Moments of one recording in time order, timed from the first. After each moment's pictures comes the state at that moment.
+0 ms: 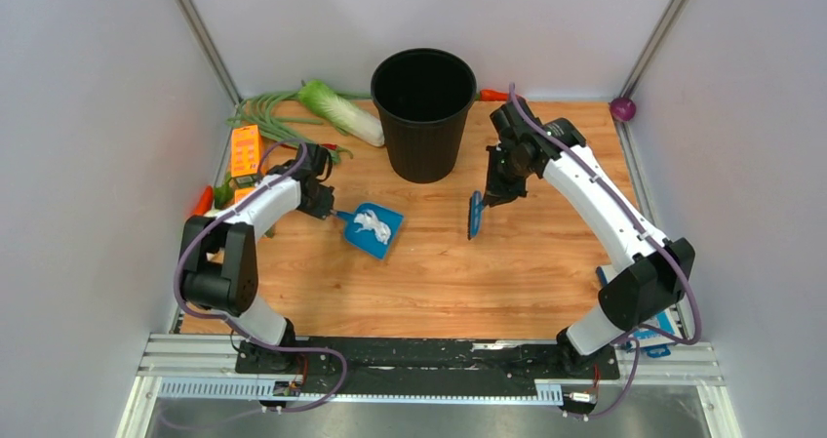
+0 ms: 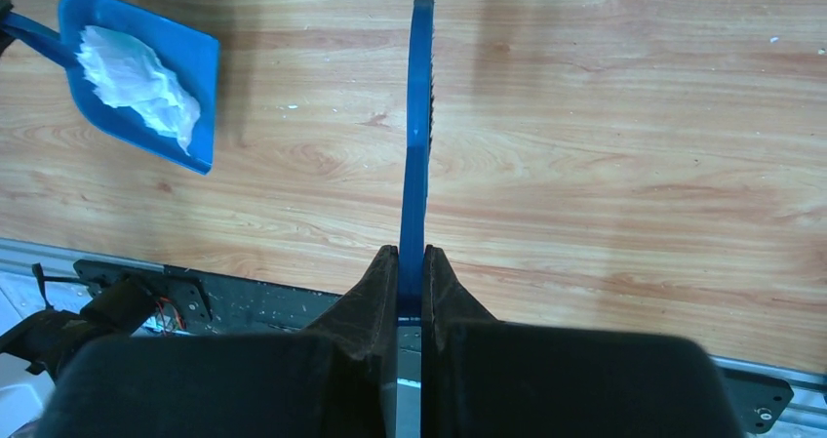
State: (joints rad) left arm -0.22 1.59 1.02 -0.61 -0.24 -1.40; right arm 0.48 1.58 1.63 -1.20 -0.06 0.57
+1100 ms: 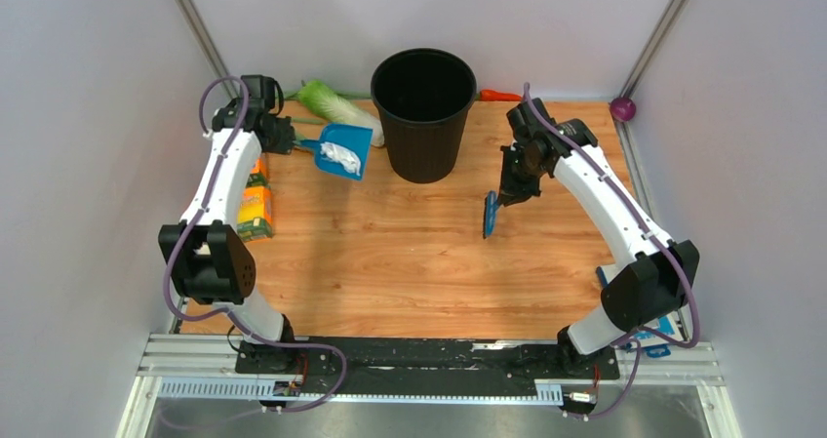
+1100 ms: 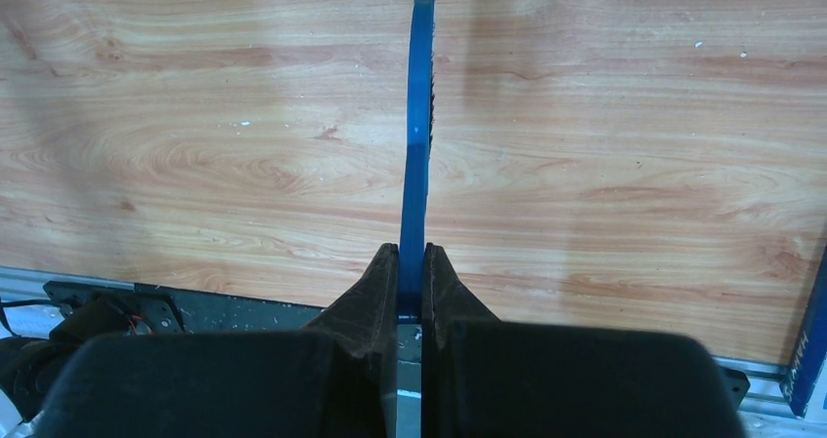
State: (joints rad) left arm -0.01 1.63 1.56 -0.87 -0.22 -1.44; right arm 0.39 1.55 1.57 -1.19 -0.05 0.50
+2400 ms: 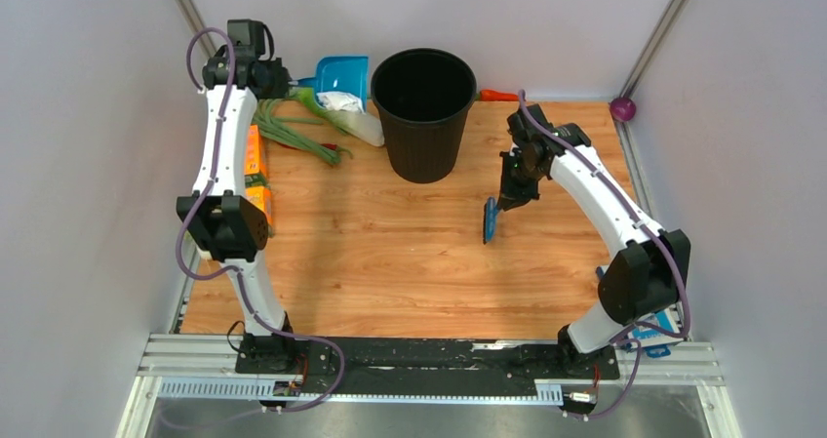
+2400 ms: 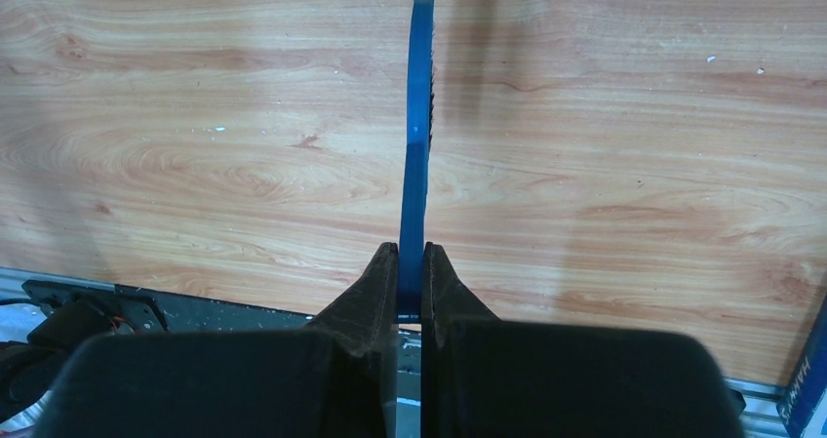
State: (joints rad) left arm 0.02 1.96 2.24 -1.05 -0.17 -1.58; right arm 0.35 1.58 1.49 -1.12 -0.09 0.46
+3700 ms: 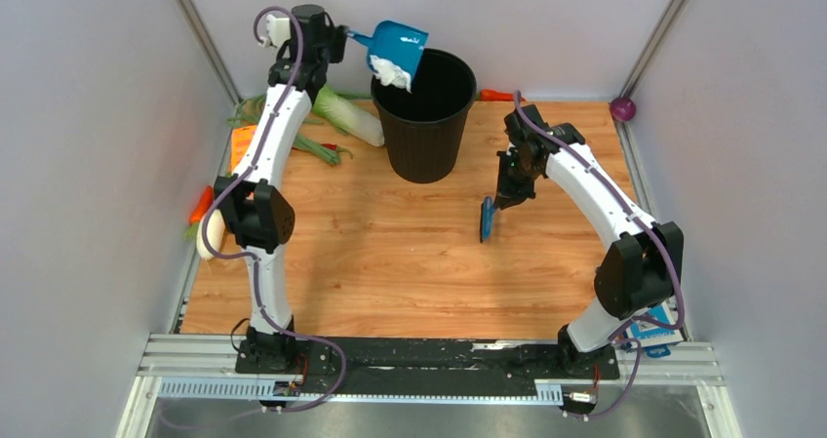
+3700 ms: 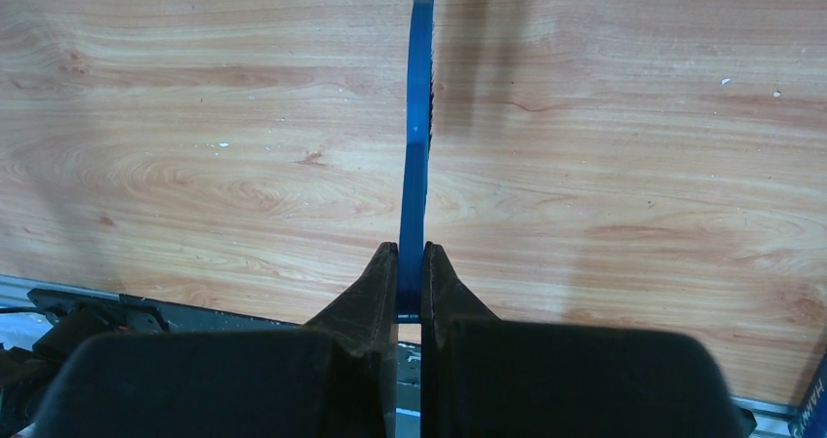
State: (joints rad) left arm -0.20 2.08 2.27 -0.48 -0.26 -1.42; right arm 0.34 1.62 1.49 -1.08 -0.11 0.46
